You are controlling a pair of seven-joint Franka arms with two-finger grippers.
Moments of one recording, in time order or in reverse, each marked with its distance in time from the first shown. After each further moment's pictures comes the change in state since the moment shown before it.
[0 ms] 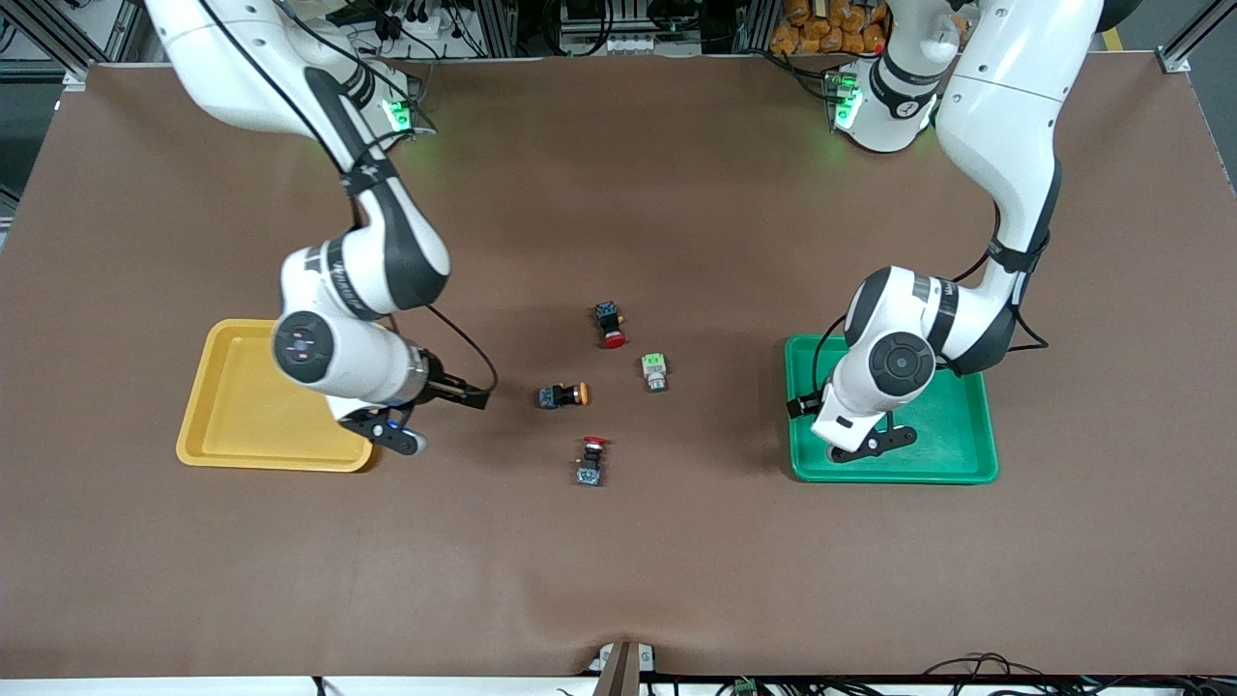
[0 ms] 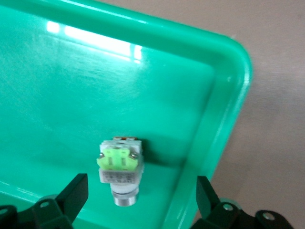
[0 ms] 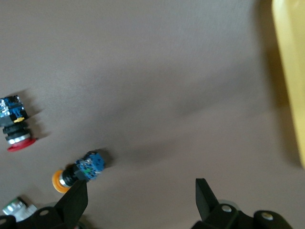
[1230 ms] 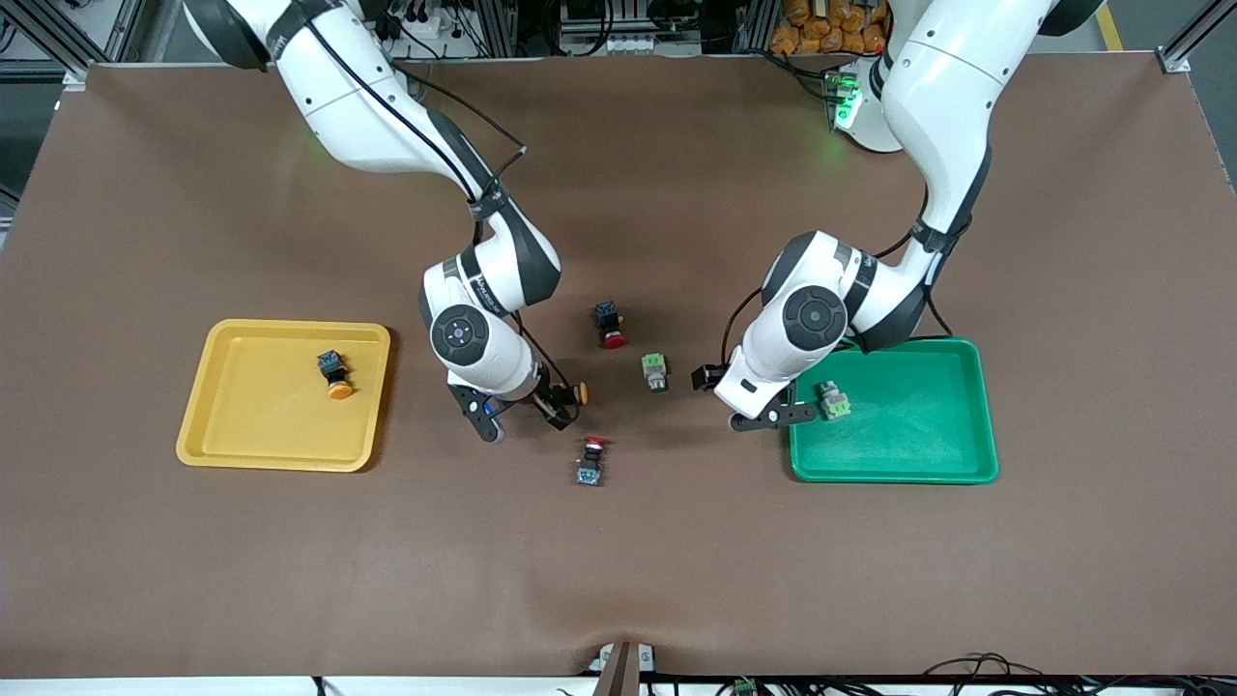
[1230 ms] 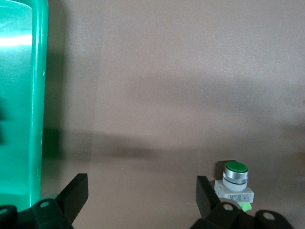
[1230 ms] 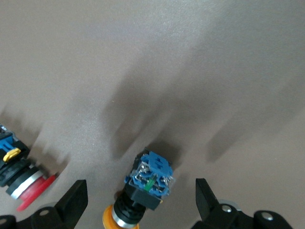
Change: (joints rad) left arm -0.078 0.004 -0.124 0.031 -0.105 0.078 -0.021; right arm 0.180 0.202 -0.002 0.044 0.017 0.298 0.607
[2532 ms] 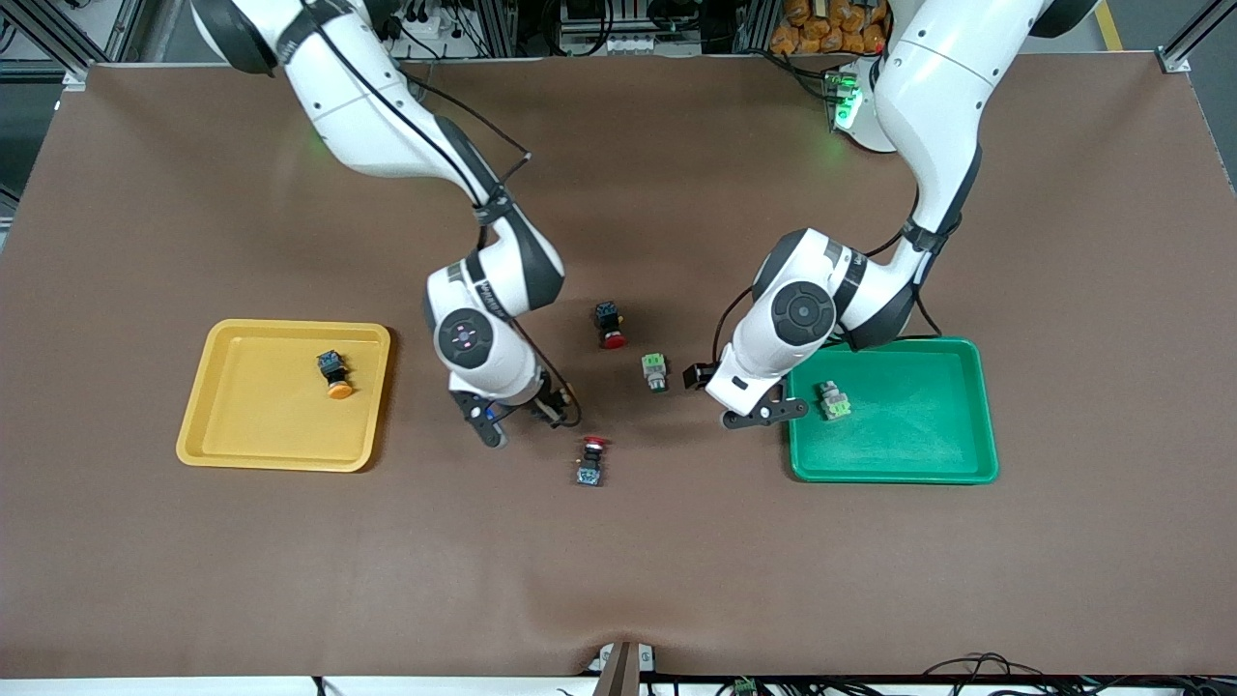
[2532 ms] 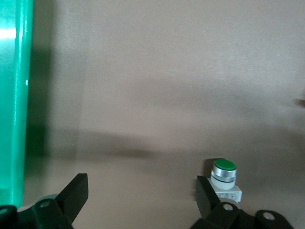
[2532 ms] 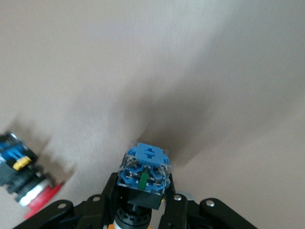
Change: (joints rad) left arm -0.029 0.006 -0.001 0.009 0.000 0.009 -0.059; right arm -0.003 -0.013 -0.048 0.044 -0.002 -0.086 -0.089
